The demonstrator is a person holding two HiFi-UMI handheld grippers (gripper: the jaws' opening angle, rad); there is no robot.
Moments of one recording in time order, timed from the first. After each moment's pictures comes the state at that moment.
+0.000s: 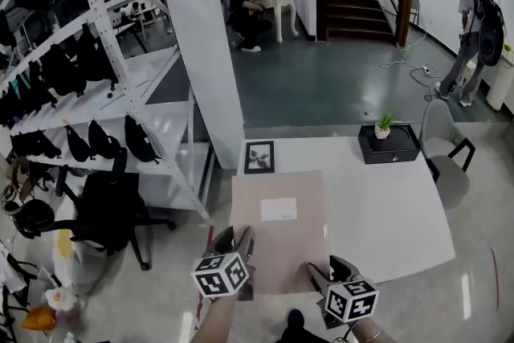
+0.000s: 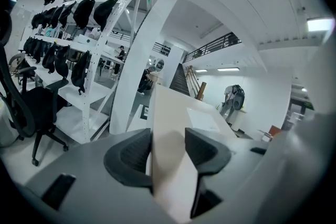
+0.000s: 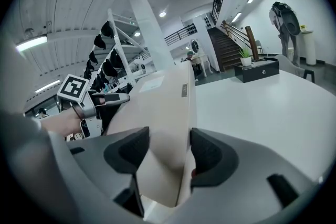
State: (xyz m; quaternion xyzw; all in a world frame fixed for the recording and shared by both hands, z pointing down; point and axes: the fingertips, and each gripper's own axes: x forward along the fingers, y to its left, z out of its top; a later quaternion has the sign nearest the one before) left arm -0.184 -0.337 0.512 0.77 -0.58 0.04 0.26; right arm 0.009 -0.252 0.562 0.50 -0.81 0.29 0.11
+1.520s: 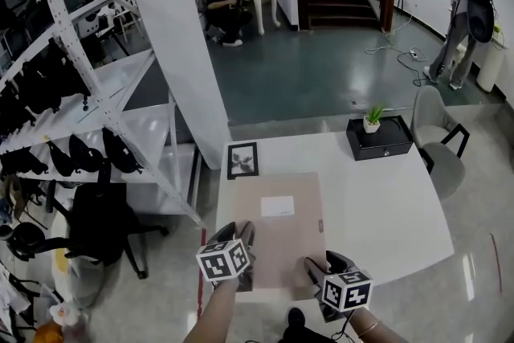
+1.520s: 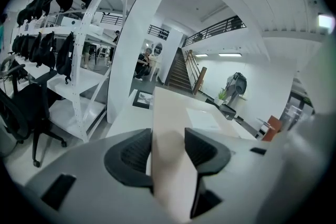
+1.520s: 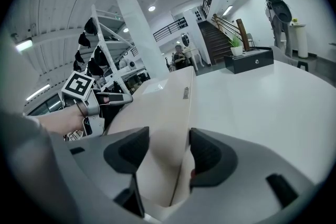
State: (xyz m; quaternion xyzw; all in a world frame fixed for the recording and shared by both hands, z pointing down) left arm -0.146 -0.408 0.566 0.77 -0.55 0.12 0.30; right arm 0.038 -0.298 0.599 0.52 -0.78 0.33 0.12
